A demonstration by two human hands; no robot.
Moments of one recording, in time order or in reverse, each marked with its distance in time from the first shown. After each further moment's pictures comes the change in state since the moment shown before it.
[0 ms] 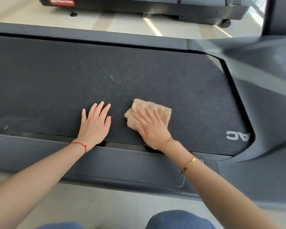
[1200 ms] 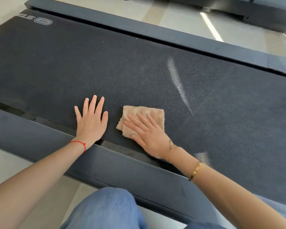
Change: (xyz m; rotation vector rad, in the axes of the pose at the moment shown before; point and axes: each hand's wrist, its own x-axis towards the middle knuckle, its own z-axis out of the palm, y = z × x) left_hand 0.022 -0.253 -0.039 -0.014 0.057 -0.312; right_hand 0.167 -0.180 0.031 0.035 -0.093 -0.406
